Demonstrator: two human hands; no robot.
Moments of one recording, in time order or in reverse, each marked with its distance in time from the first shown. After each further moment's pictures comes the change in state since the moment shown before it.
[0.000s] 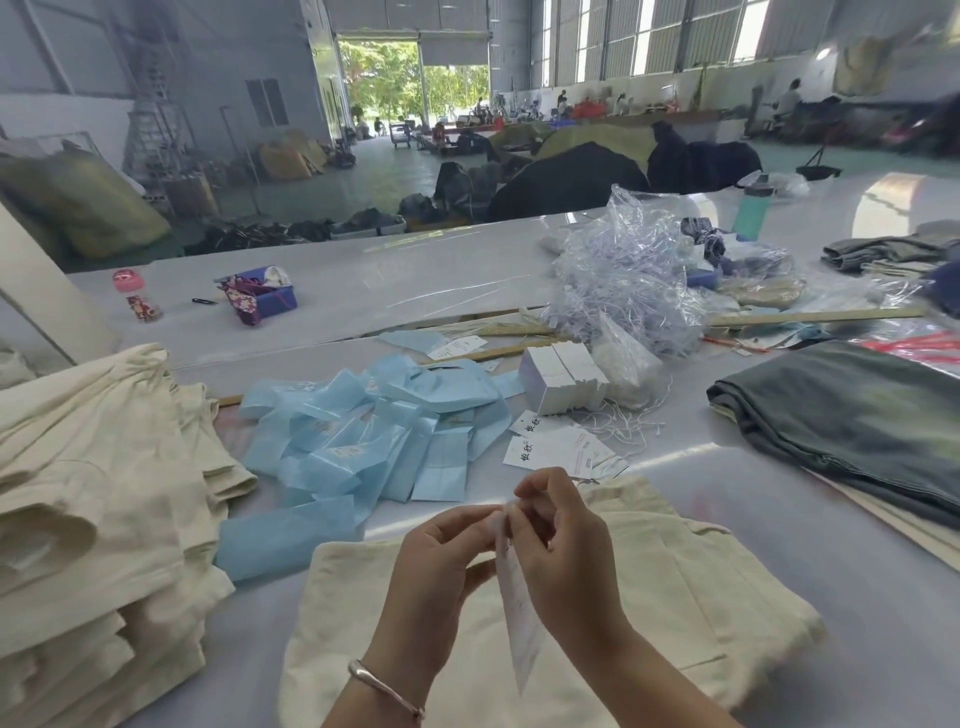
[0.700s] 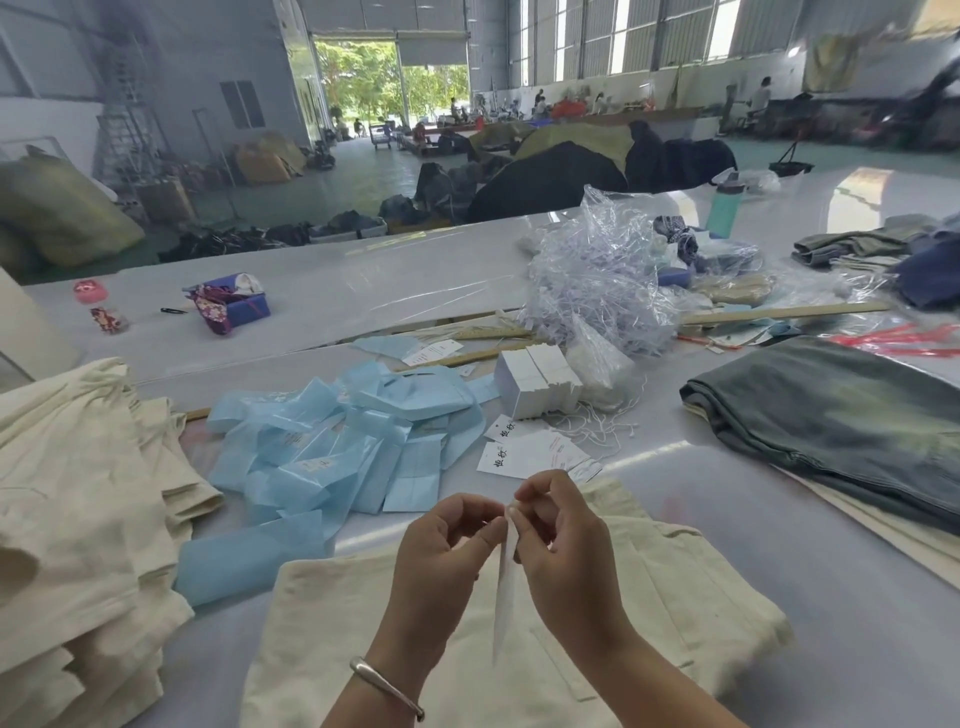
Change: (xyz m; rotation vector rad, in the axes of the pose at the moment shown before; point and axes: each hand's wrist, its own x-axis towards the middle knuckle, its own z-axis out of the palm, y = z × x) left_hand 0.019 -0.010 0.029 0.388 0.030 0.259; right_hand 0.013 0.019 -0.029 0.088 0.004 0.080
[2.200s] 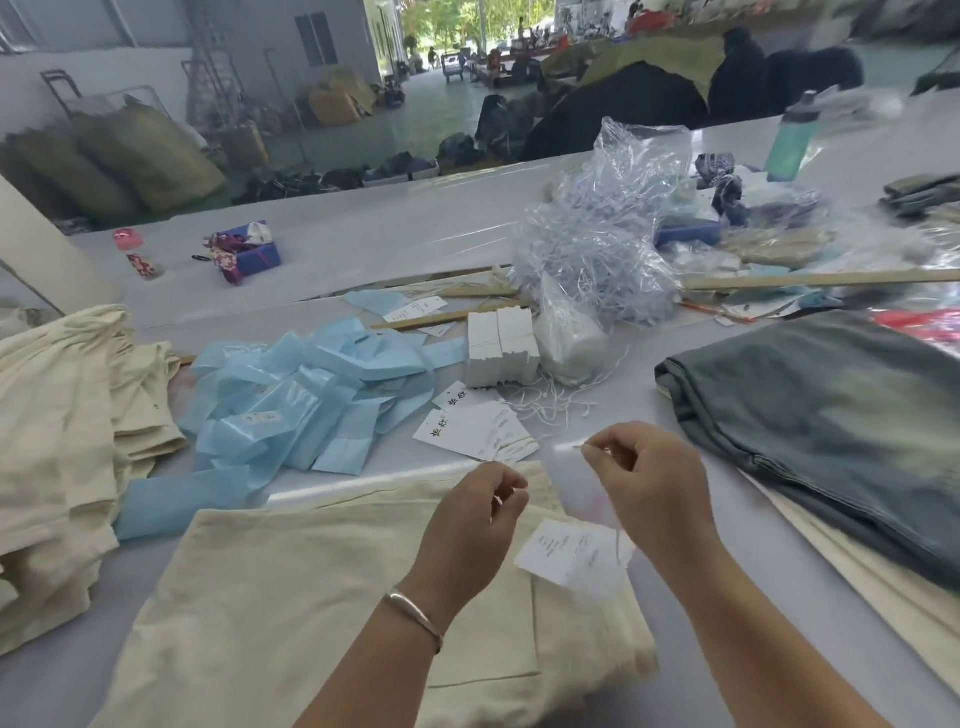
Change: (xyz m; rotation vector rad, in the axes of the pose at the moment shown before) left_hand 0.048 -0.030 0.182 0.662 0.014 0.085; right_hand 0.105 0.097 -0.197 -0.347 -0.139 0.163
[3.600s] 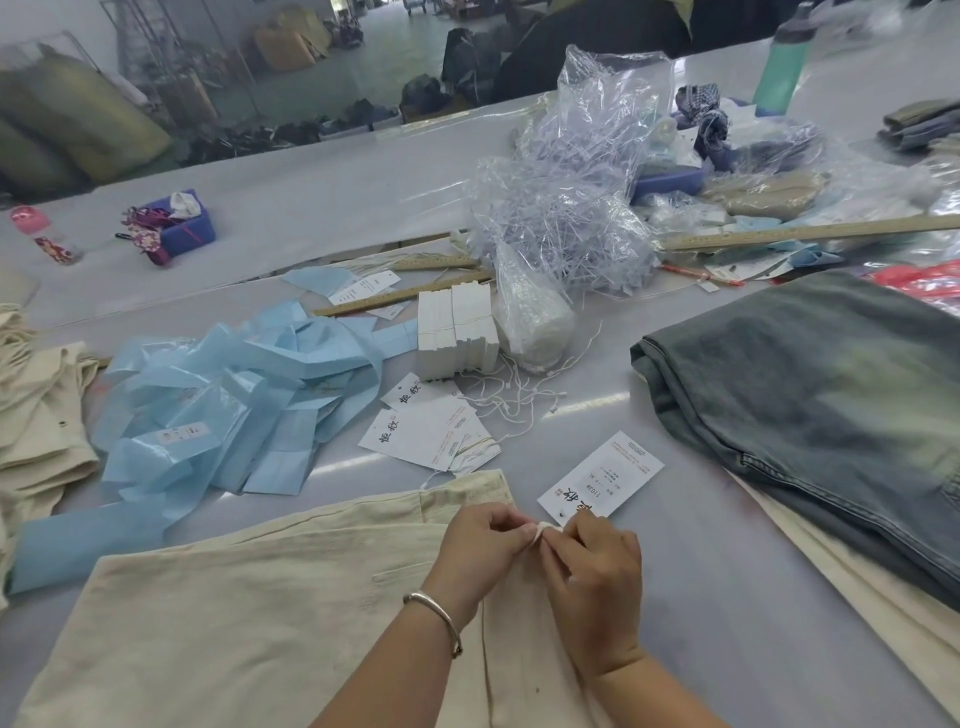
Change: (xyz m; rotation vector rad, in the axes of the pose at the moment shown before) left_hand 0.058 -0.023 0.089 -0.476 -0.222 -0.547; right_hand -0.015 0.123 0.094 -0.249 0.321 -0.289
